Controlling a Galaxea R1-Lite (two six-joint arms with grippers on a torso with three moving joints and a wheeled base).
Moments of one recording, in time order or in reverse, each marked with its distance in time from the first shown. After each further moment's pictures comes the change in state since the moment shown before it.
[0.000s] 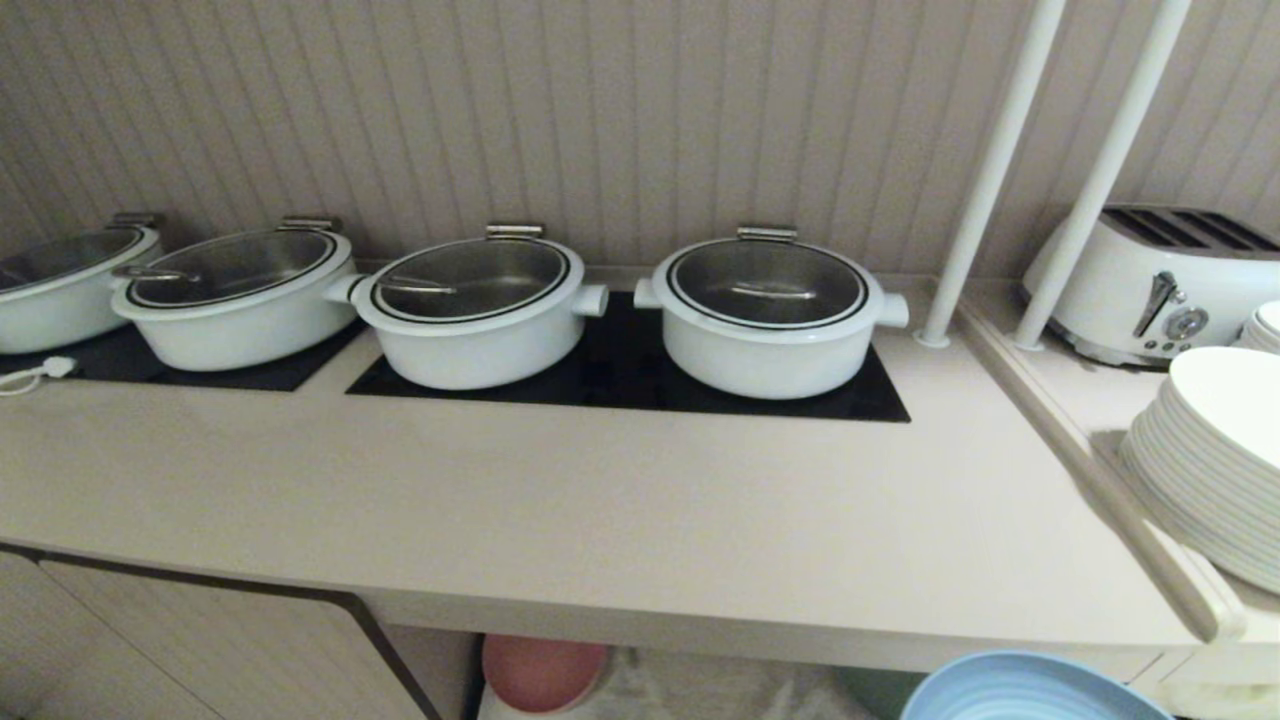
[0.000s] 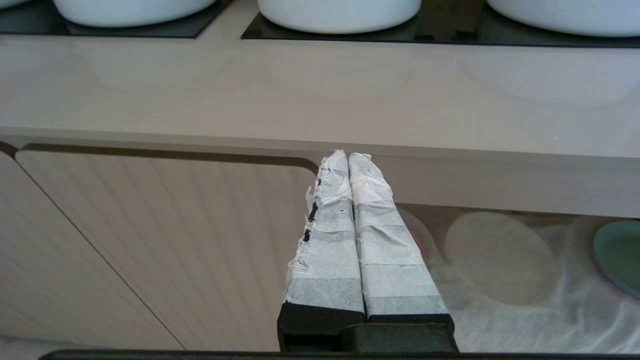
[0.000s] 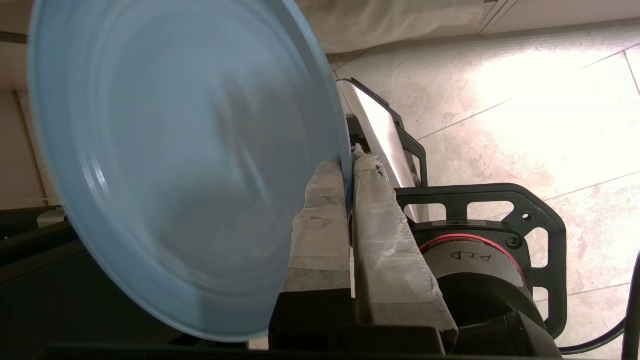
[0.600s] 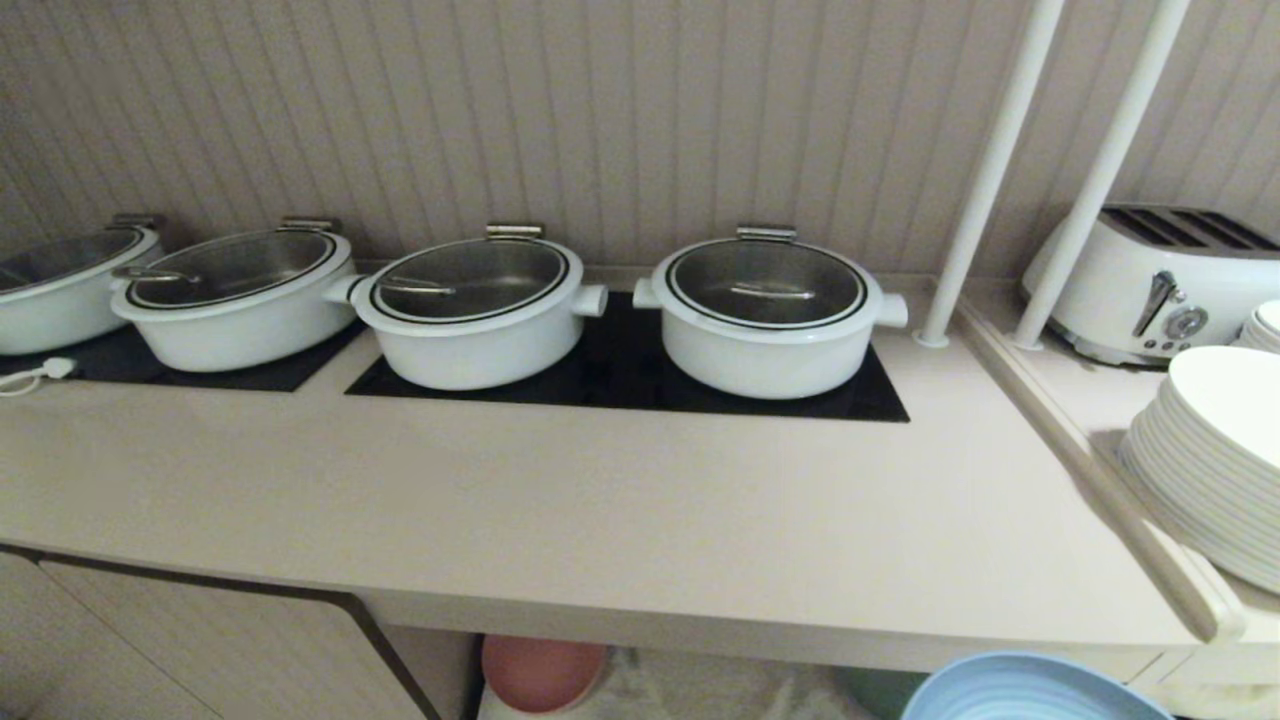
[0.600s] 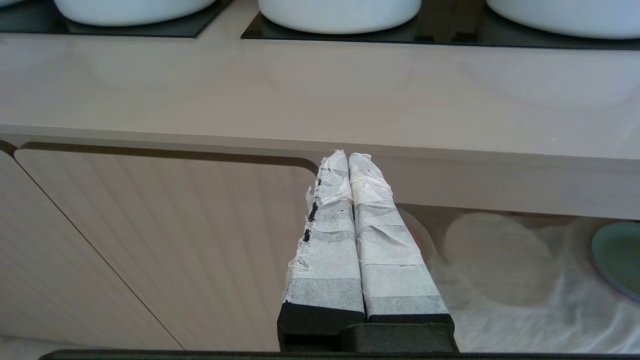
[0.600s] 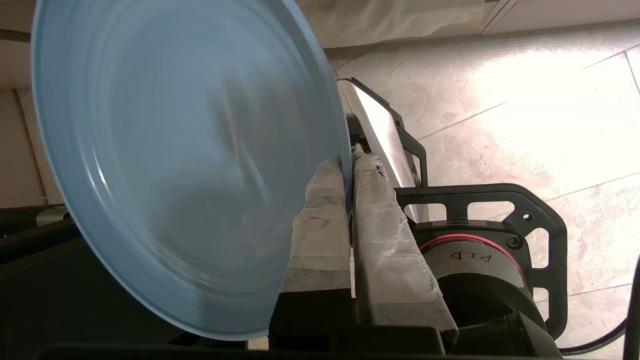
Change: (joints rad) left arm 0.000 0.000 0.000 0.000 -0.001 -0.006; right arm 0.000 -0.002 0.005 -0.002 0.000 0.000
